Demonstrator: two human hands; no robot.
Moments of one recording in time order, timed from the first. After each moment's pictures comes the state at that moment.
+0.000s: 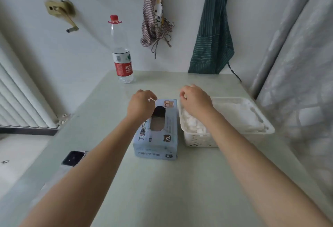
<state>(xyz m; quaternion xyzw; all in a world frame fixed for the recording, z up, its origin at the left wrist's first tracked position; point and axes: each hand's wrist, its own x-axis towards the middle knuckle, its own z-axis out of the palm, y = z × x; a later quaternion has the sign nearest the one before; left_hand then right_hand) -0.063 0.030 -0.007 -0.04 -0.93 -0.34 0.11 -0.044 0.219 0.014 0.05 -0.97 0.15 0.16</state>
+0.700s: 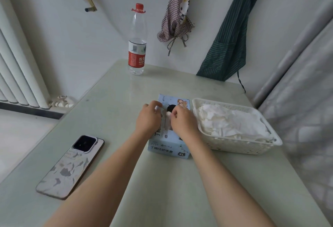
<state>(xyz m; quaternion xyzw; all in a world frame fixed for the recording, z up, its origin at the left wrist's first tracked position) -0.051 0.001 -0.082 0.02 -0.87 -0.48 0.08 -0.026 0.128 -0.050 0.00 -0.97 0.19 0.12</state>
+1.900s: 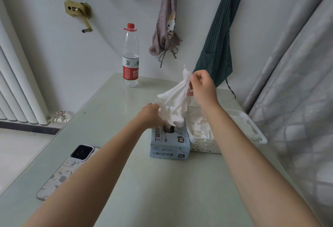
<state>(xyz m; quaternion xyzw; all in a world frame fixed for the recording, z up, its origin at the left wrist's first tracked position) -0.045 0.007 -0.012 -0.12 -0.95 -0.29 -0.04 -0.016 0.175 0.078 0.00 -0.81 0.53 0.26</state>
